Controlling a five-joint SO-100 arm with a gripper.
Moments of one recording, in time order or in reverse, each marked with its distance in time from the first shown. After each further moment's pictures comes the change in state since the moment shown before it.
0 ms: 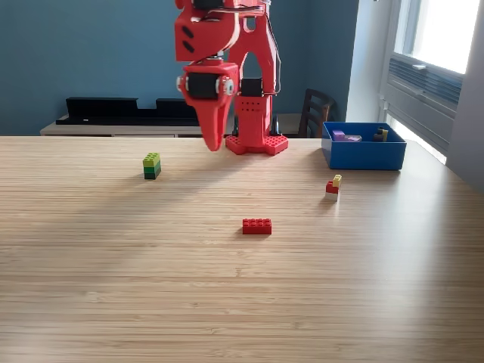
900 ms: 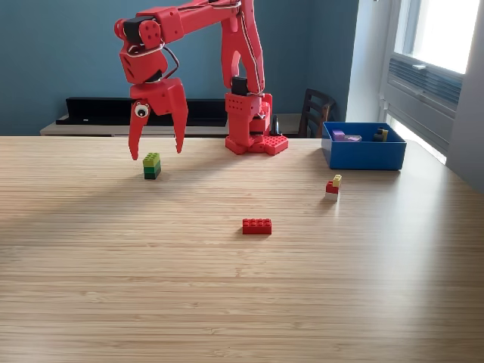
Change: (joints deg) arm 24.9 0.0 18.2 -2.9 26.0
